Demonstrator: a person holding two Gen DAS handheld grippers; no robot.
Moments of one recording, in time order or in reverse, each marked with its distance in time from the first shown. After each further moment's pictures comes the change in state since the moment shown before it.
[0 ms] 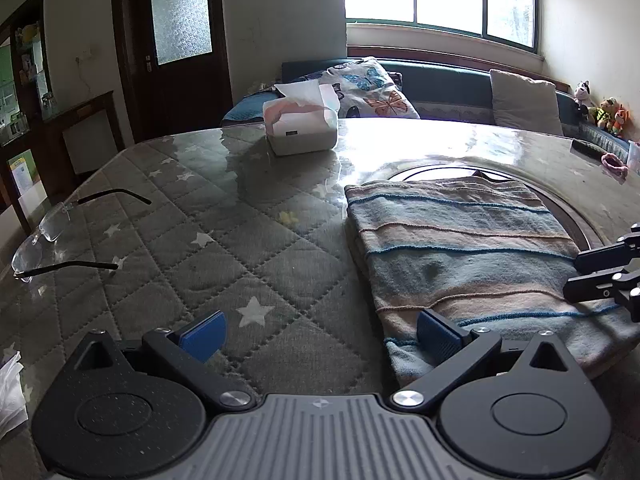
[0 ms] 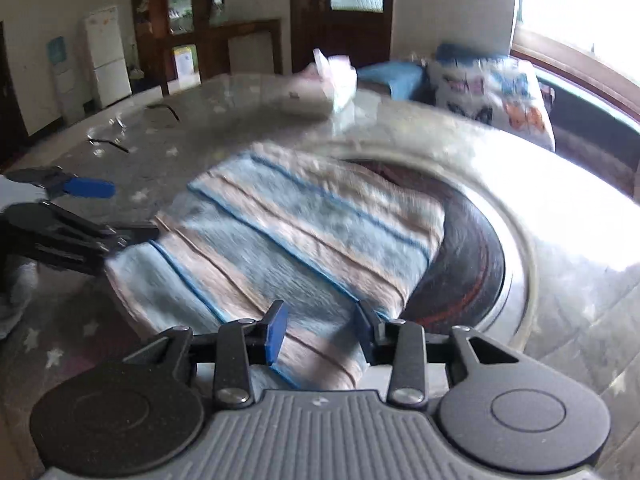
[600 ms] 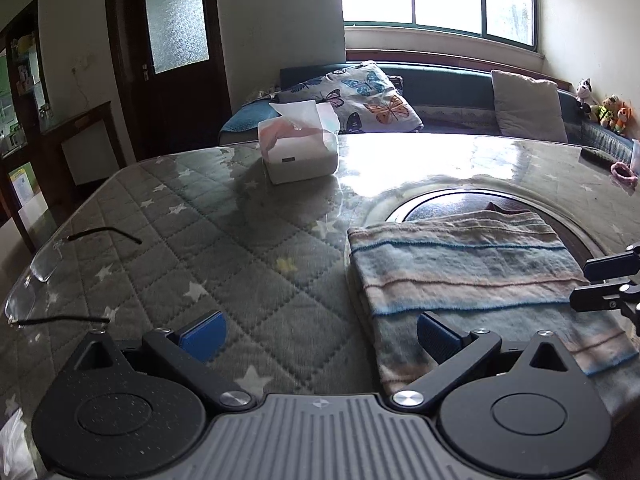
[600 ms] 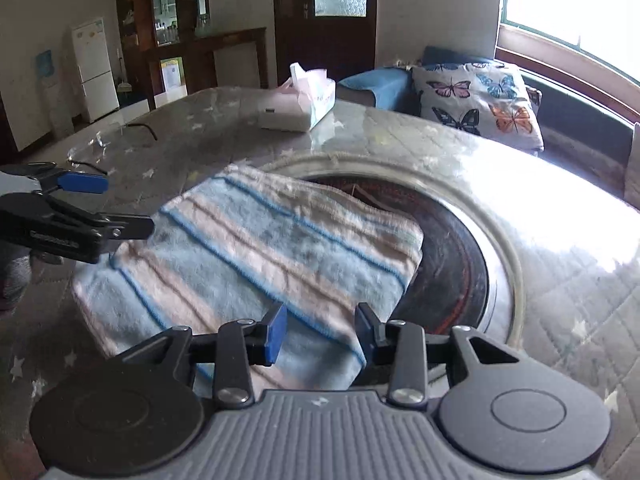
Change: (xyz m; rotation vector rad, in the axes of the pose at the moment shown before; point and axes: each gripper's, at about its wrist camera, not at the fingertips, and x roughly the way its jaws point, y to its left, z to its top) left arm 0.027 -0.003 0.040 0.020 -0.005 0.017; right arm 0.005 -0.013 0.015 0.027 -0.039 -0.033
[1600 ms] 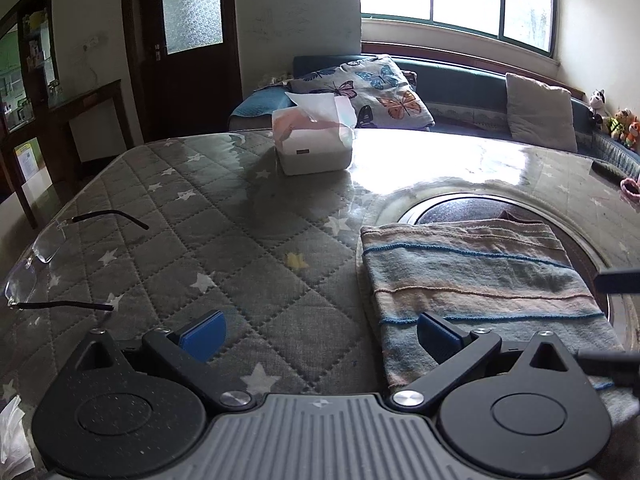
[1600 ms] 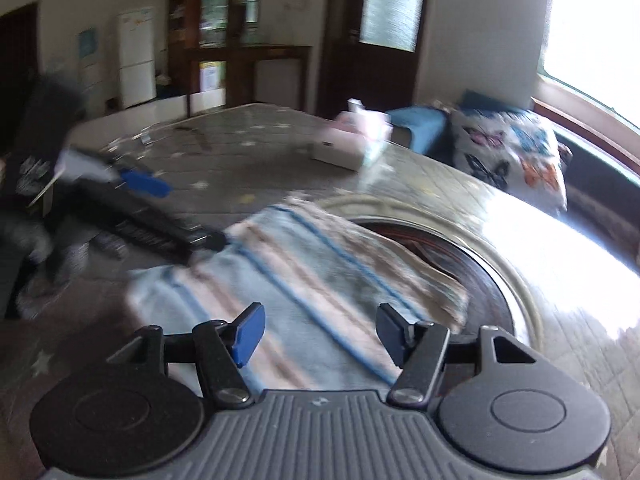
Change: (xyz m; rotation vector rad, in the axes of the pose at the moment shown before) left arm -0.006 0.014 0.004 -0.073 0.030 0.001; right arm -0.018 0.056 0.012 -0.205 -0.071 0.042
